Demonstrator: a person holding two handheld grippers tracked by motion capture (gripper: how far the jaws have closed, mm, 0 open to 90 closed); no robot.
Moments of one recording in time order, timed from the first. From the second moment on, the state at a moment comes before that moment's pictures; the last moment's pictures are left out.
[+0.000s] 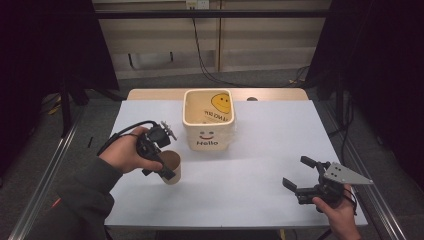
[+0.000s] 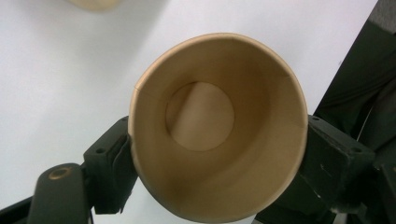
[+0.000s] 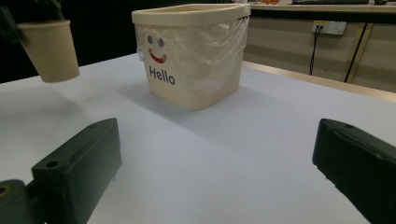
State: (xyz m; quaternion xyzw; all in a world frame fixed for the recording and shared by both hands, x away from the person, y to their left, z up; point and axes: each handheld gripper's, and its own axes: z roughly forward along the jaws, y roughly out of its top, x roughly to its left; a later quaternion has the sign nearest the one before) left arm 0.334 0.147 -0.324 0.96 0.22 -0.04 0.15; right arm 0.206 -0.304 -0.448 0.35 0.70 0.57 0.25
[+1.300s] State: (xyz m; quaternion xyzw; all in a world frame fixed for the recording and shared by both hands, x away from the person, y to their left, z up) left arm 0.389 0.138 -0.174 0.96 0.24 -0.01 0.17; right arm 0.207 -0.305 -0.448 0.35 0.70 0.57 0.25
